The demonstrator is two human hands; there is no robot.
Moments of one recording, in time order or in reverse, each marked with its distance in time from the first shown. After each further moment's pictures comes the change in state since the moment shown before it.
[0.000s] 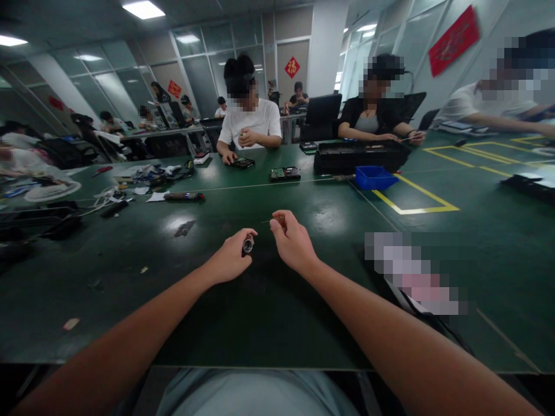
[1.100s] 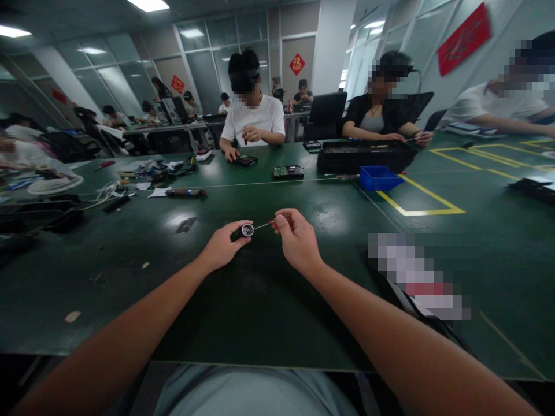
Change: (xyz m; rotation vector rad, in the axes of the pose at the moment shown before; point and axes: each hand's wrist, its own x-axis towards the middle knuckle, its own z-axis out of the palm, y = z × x) left_hand 0.008 -0.026 -0.012 -0.066 0.162 0.070; right_hand -0.004 -0.009 -0.001 0.251 0.054 -0.014
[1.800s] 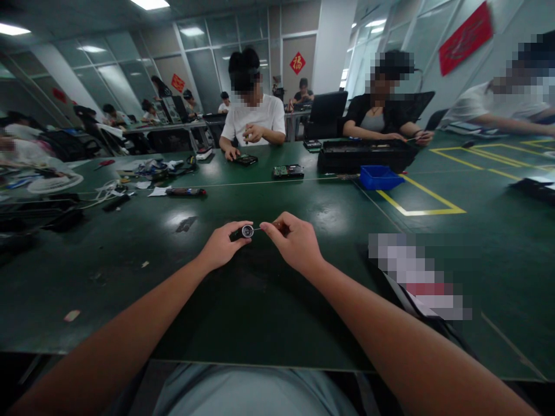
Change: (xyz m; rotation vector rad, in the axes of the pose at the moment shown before) left_hand -0.001 -0.005 -0.001 0.039 -0.011 0.040; right_hand -0.002 -0.012 -0.006 -0.405 -0.048 -0.139
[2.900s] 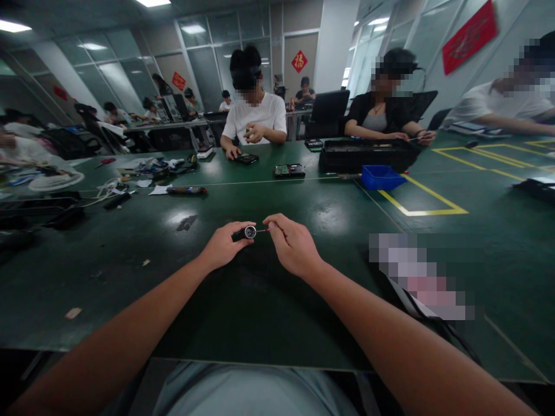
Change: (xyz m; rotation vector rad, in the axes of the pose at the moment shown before) left_hand 0.000 0.000 0.000 0.000 -0.021 0.025; right_hand -0.005 -0.005 0.000 0.042 -0.140 -0.068
